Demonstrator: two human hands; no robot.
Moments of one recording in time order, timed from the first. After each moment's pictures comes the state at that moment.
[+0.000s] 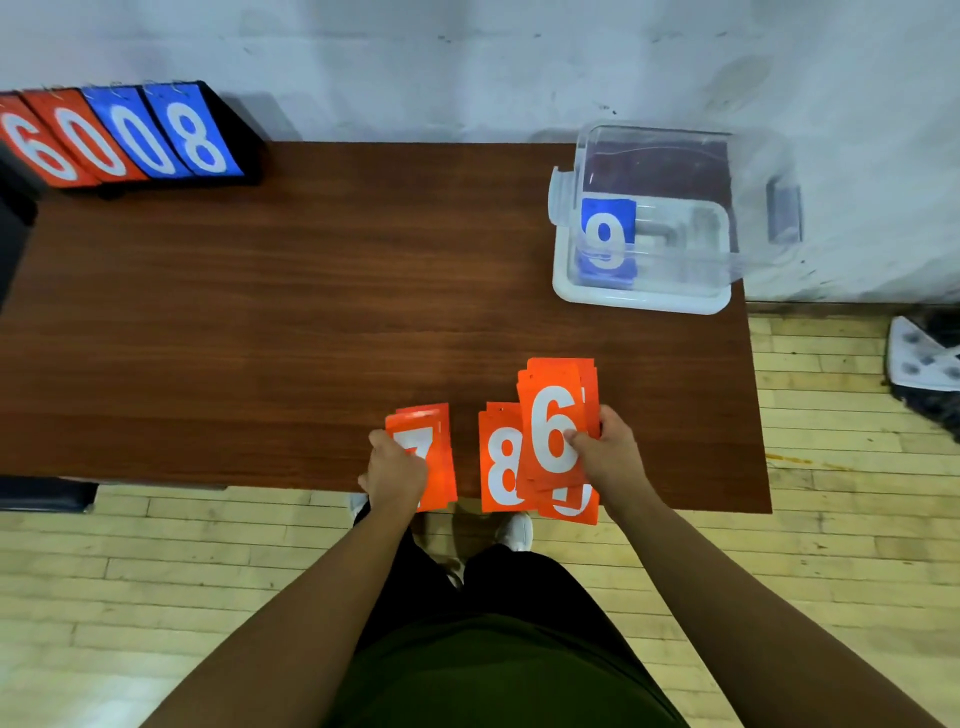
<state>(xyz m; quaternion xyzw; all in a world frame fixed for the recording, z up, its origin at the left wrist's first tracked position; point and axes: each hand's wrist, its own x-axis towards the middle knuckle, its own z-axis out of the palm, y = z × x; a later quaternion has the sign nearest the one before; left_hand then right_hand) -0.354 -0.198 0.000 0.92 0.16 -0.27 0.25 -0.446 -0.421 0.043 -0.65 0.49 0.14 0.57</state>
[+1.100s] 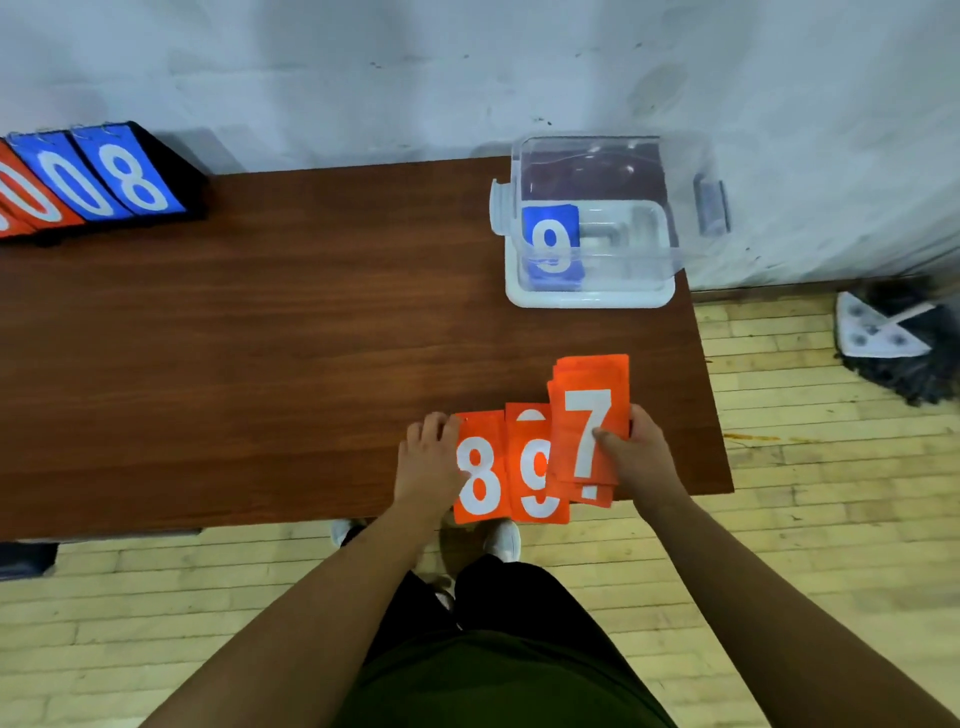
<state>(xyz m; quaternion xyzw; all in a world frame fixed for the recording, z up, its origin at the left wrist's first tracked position) -0.362 -0.258 -0.013 0.93 -0.26 -0.25 0.03 -0.484 -0.469 0.058 -0.65 0.51 0.07 0.56</state>
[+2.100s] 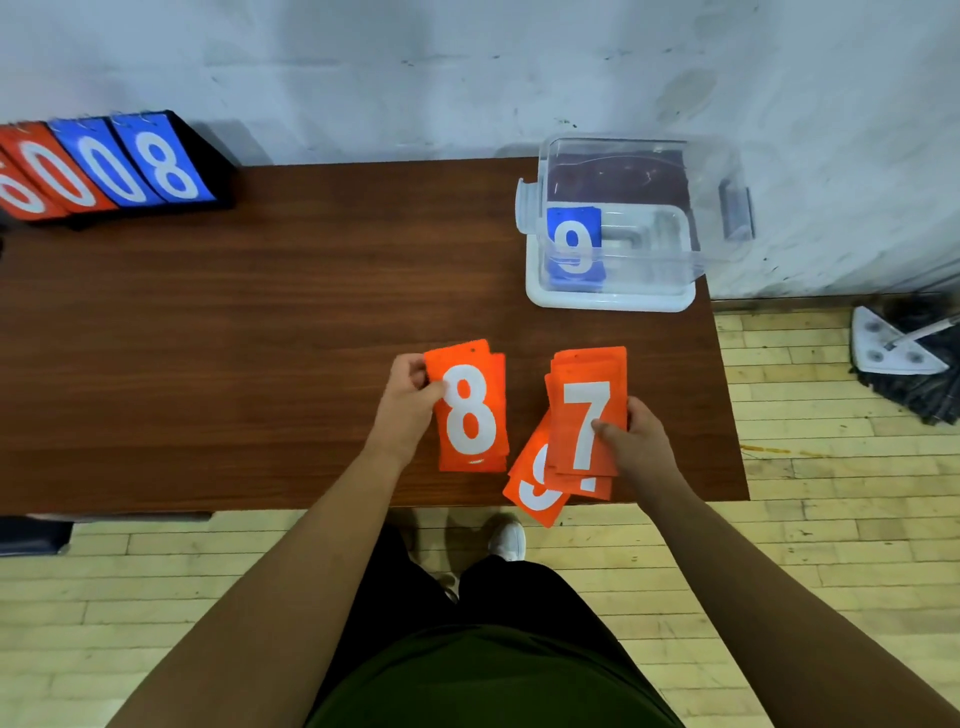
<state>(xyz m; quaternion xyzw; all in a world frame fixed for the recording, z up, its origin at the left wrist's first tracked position) -0.304 -0.250 0.038 0.73 0.05 -0.30 0.61 -0.468 -0.459 0.063 -0.66 0.49 0.07 0.56</state>
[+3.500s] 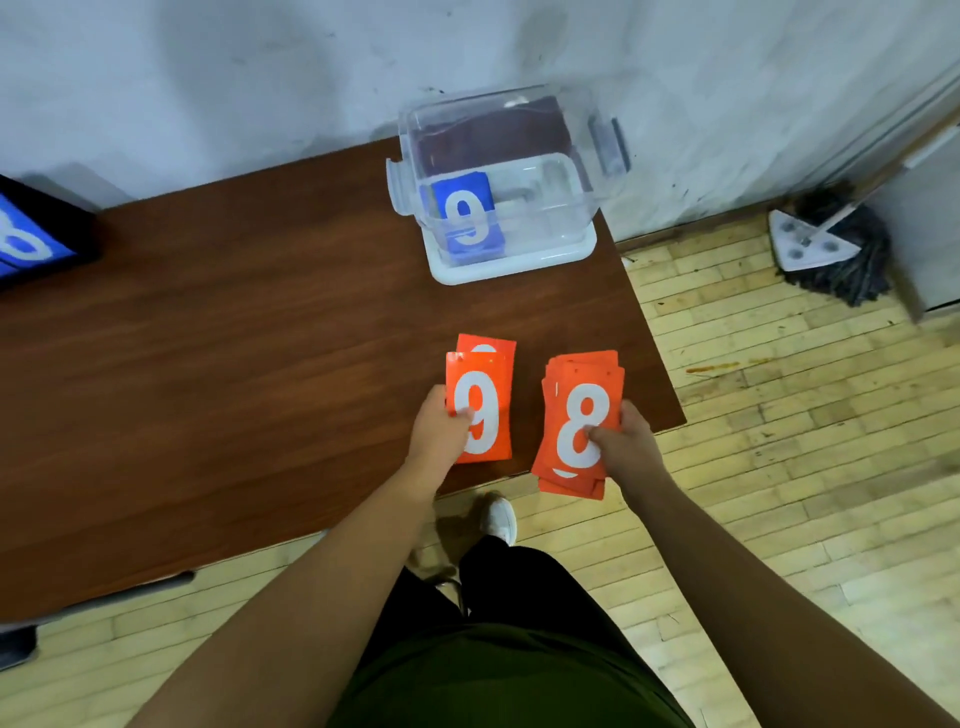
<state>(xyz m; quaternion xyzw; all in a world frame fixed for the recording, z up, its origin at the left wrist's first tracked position) -0.386 -0.341 0.011 0.84 -0.02 -0.40 0.36 -0.554 -0.476 0.039 -0.55 0.61 0.02 0.58</state>
